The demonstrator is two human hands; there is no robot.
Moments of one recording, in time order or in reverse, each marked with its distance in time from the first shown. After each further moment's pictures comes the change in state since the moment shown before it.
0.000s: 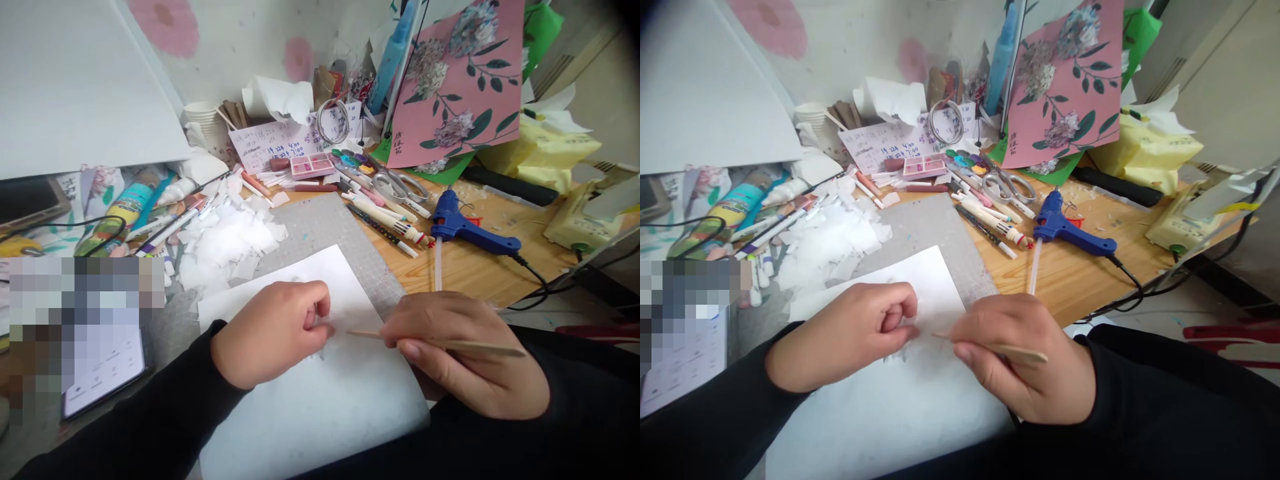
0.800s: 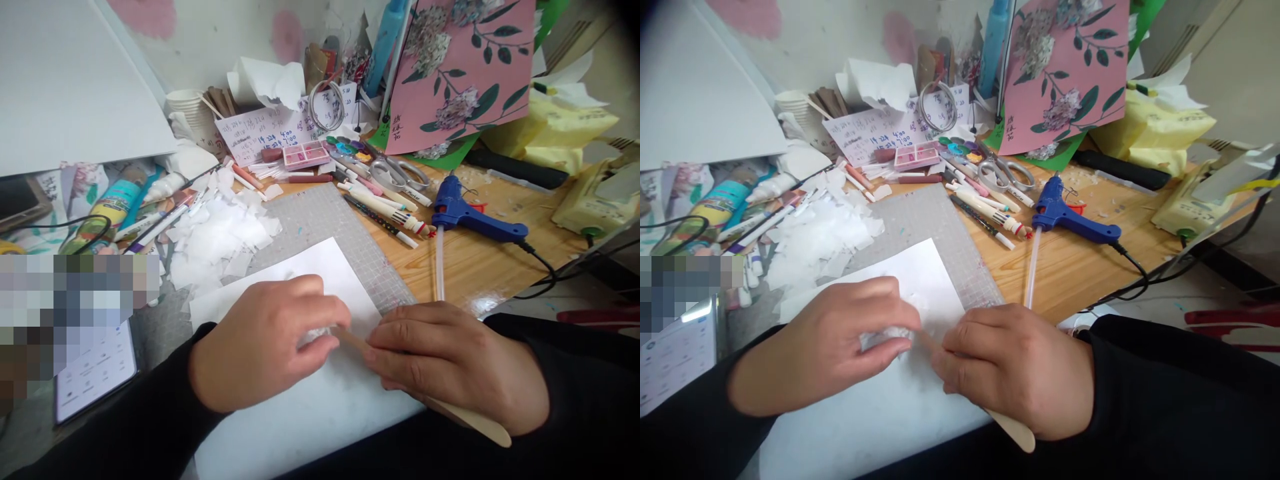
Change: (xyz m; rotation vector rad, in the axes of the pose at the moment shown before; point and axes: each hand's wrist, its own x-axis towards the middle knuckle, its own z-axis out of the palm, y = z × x) left_hand -0.010 0.001 -0.004 0.097 0.113 0.403; right_hand -0.008 0.006 0.005 -0.323 -0.146 -0.266
